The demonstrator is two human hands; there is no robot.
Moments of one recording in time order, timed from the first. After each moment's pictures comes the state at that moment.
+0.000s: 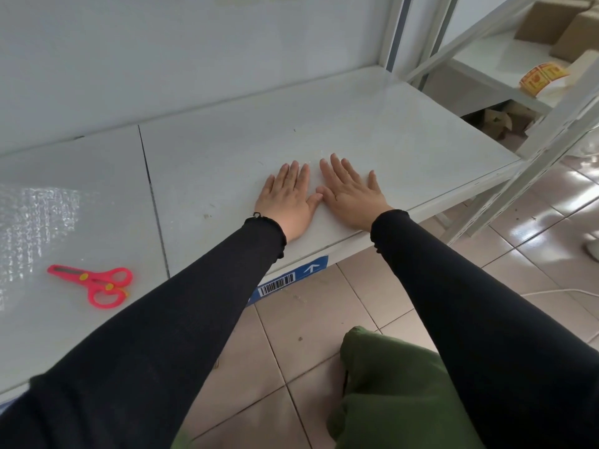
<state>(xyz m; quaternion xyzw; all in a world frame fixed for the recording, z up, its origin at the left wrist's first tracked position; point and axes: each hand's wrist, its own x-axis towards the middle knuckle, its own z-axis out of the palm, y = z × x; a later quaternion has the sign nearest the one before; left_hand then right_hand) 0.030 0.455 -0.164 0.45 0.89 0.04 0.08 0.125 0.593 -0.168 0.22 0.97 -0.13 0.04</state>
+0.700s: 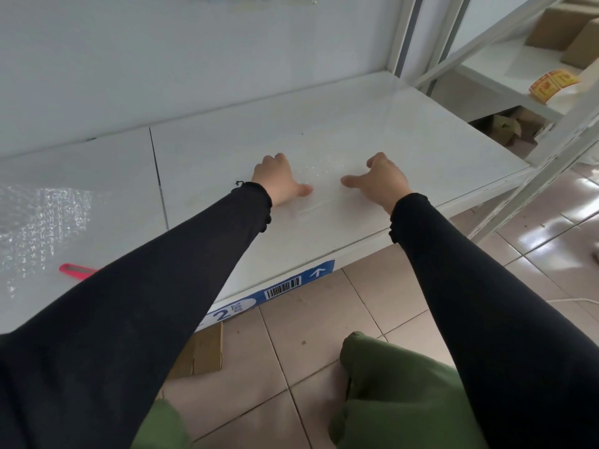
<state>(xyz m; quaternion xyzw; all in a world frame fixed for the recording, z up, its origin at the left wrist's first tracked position) -0.010 0.461 -0.117 0.33 0.91 0.18 0.16 0.123 0.611 -0.125 0.43 0.83 -0.35 -0.08</state>
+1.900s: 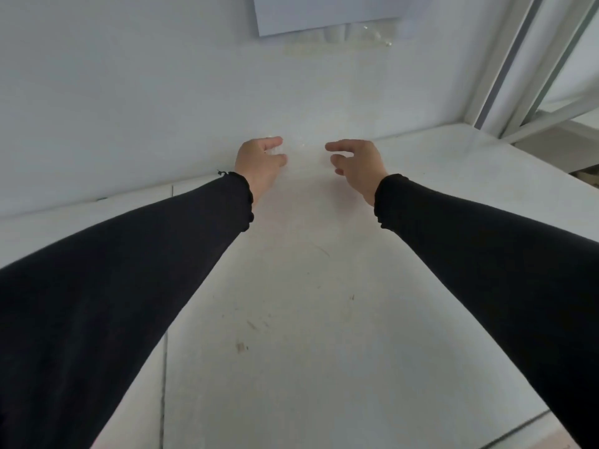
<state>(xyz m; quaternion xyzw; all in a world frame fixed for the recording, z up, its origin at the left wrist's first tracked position) -0.248 0.498 -0.135 0.25 0.82 0.51 0.09 -0.146 0.666 -0.150 0.23 0.80 -0.50 -0.22</state>
